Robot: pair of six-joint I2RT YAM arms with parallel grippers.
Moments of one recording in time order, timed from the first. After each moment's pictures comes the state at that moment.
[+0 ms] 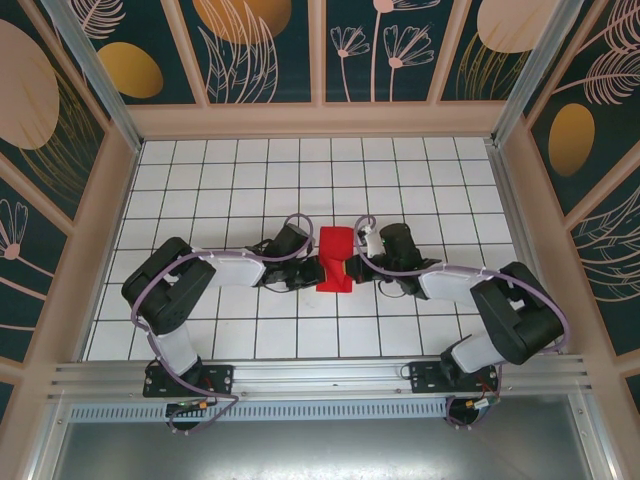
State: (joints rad) left arm -0.74 1.78 0.82 0.01 0.36 -0.90; right arm 0.56 1.47 0.52 0.25 -0.48 0.41
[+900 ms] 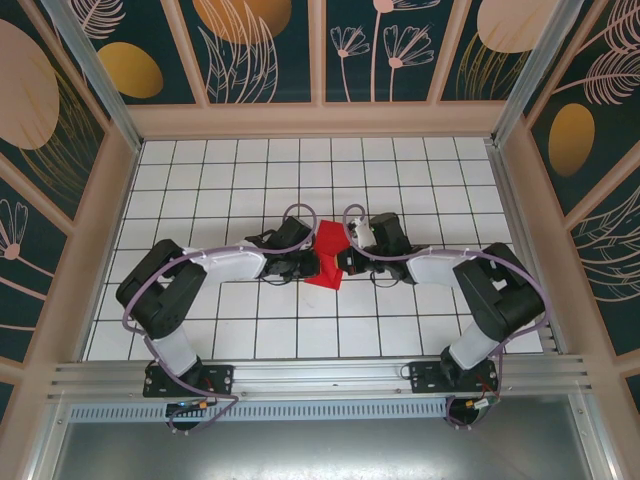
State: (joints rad) left arm -0.74 1.73 0.91 -0.20 0.17 -0.75; right arm 0.56 1.62 0.66 0.19 -0.53 0.41
